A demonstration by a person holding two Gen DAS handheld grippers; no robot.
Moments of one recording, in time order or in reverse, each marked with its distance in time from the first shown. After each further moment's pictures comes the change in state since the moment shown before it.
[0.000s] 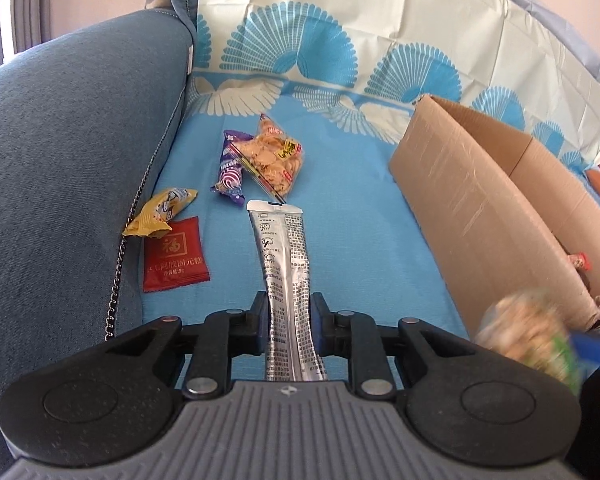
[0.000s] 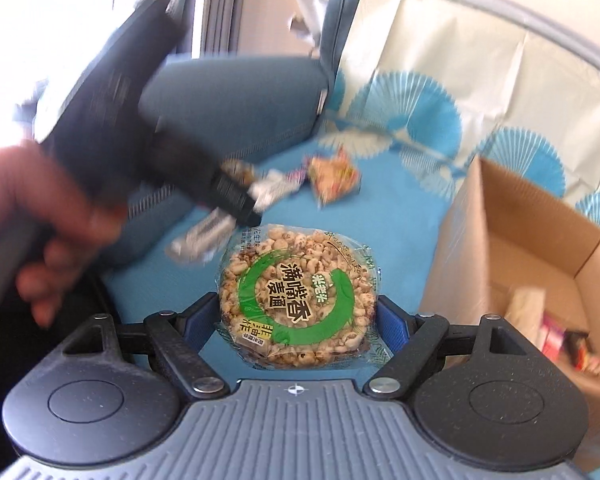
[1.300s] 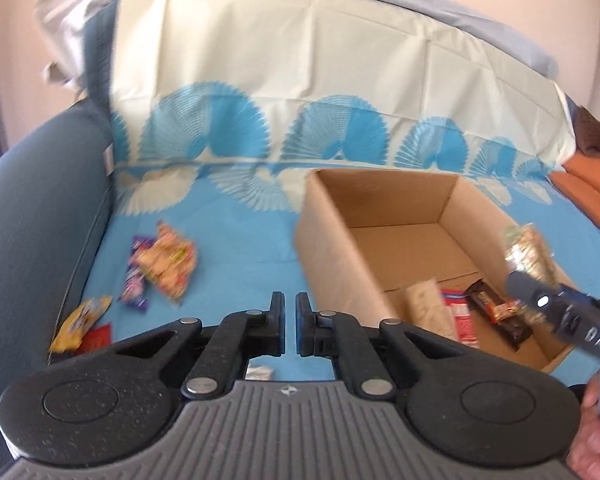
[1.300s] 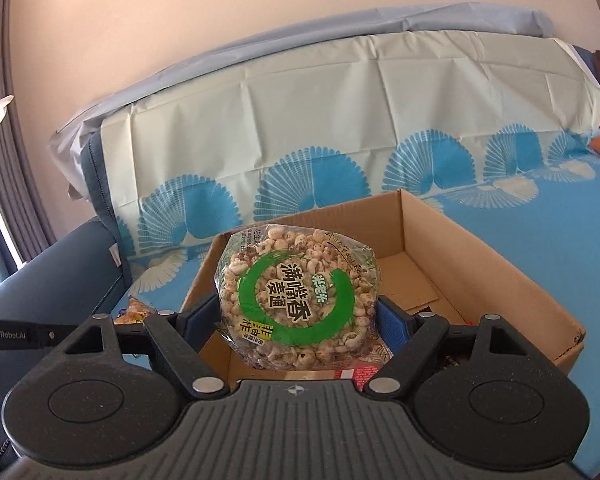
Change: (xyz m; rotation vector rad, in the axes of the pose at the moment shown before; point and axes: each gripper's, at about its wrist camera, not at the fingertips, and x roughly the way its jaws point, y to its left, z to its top) left arm -0.030 -0.129 0.061 0.158 -0.121 -0.045; right arm -0.051 -0.190 -0.038 0.617 -0.273 -0.326
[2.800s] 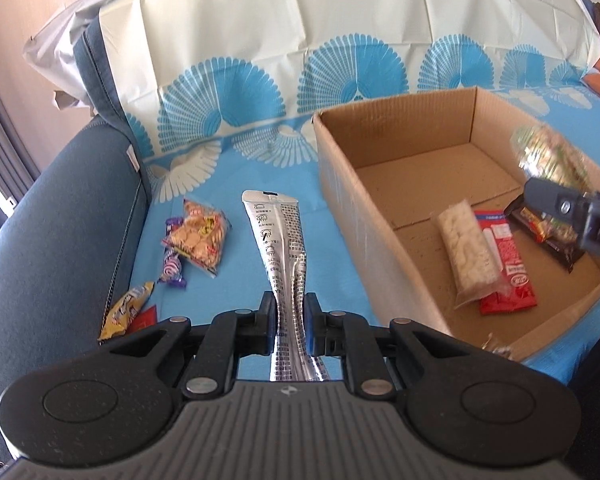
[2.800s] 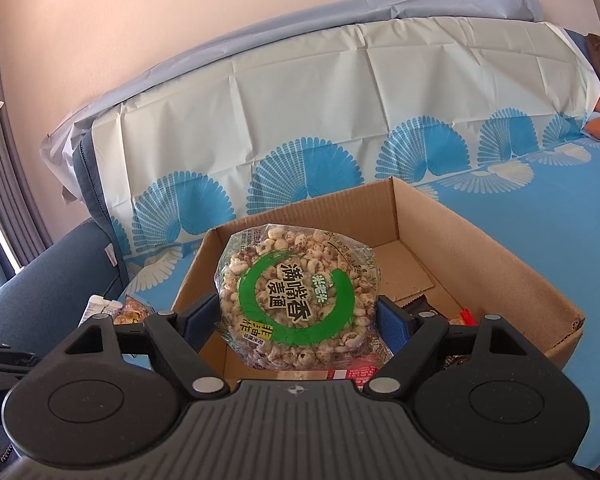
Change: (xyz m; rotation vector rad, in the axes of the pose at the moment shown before) left arm 0.010 -0.043 -0.025 0.190 0.118 0.217; right arm 0.002 -0.006 -0.004 0.027 0.022 0.002
